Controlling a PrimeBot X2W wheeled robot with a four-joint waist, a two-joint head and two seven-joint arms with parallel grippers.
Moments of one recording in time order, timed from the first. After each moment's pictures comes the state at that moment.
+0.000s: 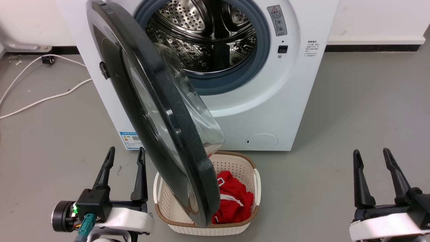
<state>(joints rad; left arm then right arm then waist) -0.03 0.05 -0.01 0.04 -0.06 -0.05 -0.26 0.07 -0.05 -0.07 -0.09 0.09 0.13 -0.21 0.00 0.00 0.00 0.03</state>
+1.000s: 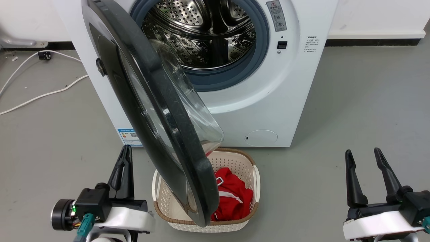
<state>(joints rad) -0.02 0.05 -0.01 0.03 -0.07 -0.05 -0.26 0.05 -0.05 -0.05 -0.03 0.10 0.13 -0.24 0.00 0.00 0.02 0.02</state>
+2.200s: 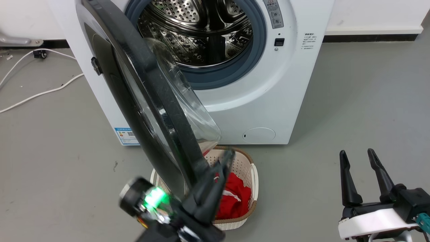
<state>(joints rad) -0.02 0.11 -0.44 -0.39 -0.07 -0.13 -0.26 0.03 -0.05 -0.02 0.01 0.12 0.13 -0.24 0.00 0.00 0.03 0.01</state>
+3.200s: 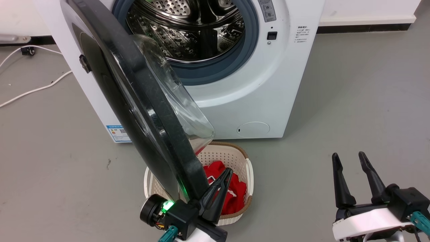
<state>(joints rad) -0.05 0.05 -0.44 0.07 -0.13 -0.09 -0.26 0.02 -0.05 0.01 0.04 0.19 0.13 -0.22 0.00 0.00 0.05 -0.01</state>
